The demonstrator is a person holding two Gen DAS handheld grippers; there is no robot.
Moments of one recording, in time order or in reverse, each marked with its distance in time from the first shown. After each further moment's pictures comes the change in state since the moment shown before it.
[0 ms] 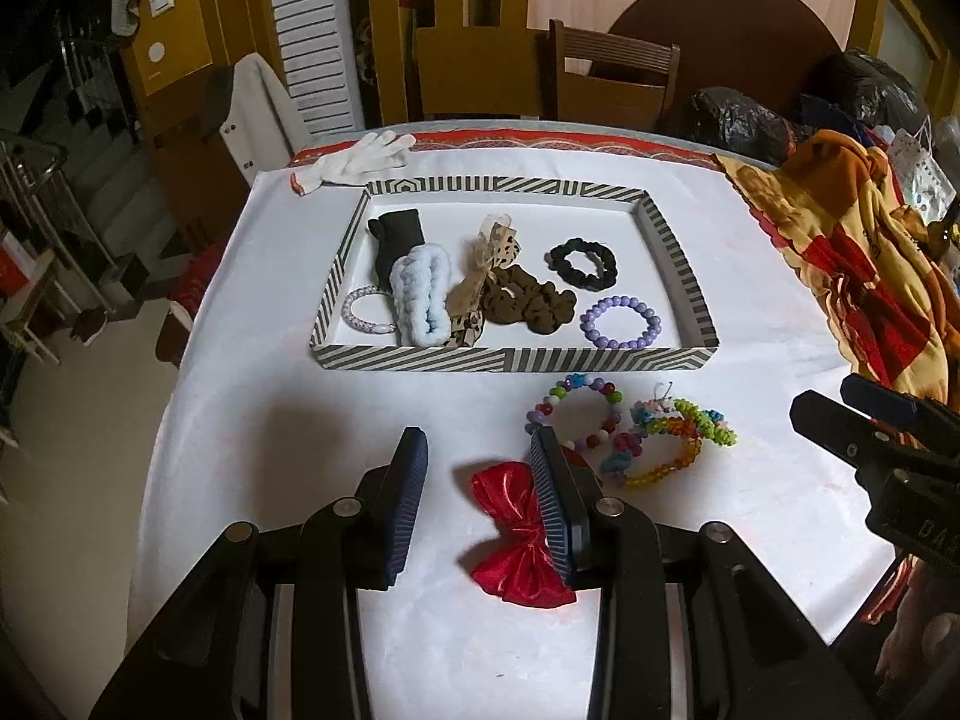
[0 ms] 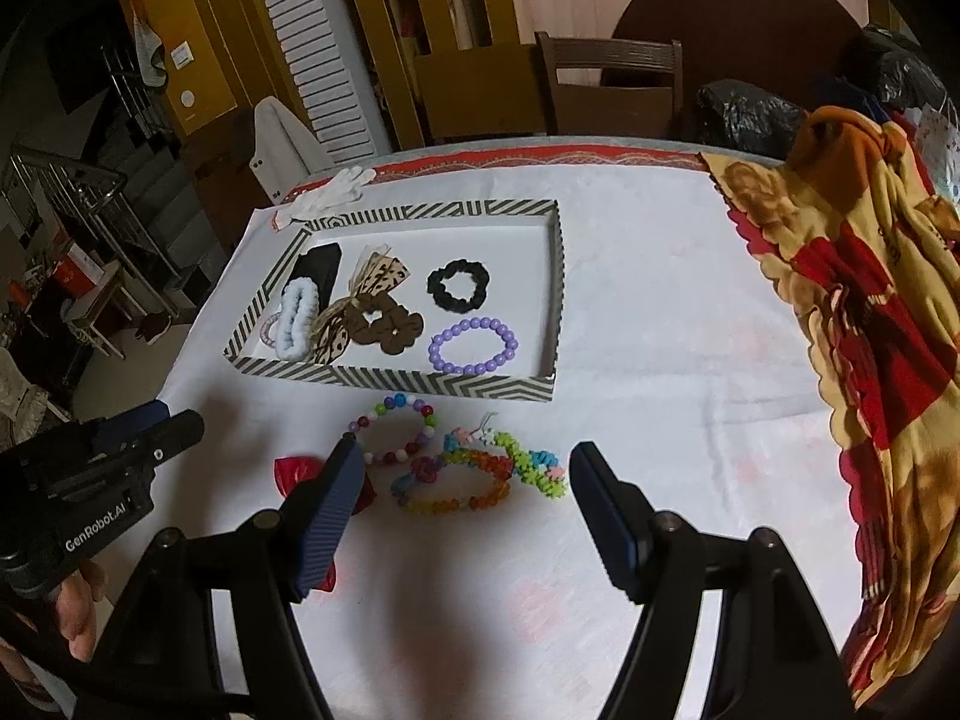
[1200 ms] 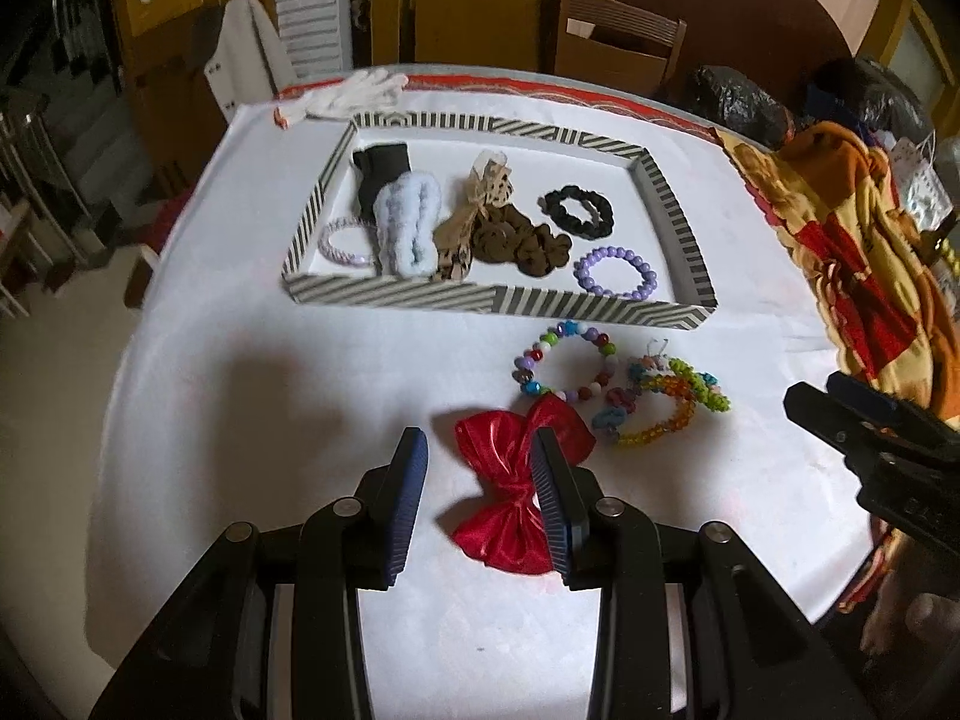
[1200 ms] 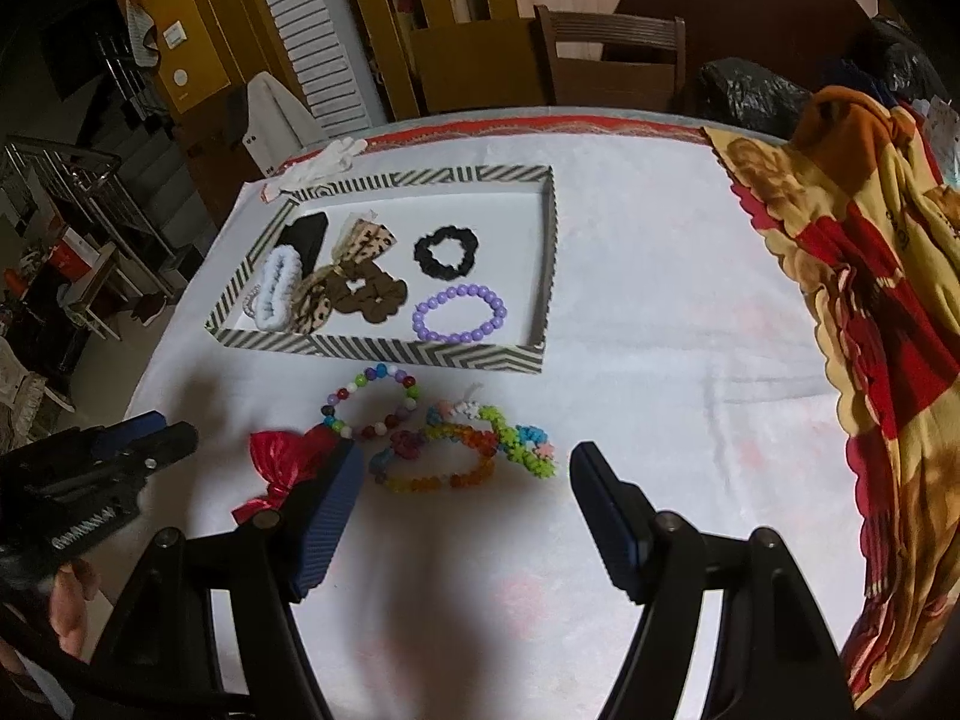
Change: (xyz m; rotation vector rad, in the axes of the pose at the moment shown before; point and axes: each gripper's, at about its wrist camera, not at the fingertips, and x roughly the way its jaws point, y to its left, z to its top) left arm 0.025 0.015 -0.017 -0.067 0.120 -0.108; right arm 0.021 -0.013 -0.009 -0.002 0.067 -0.006
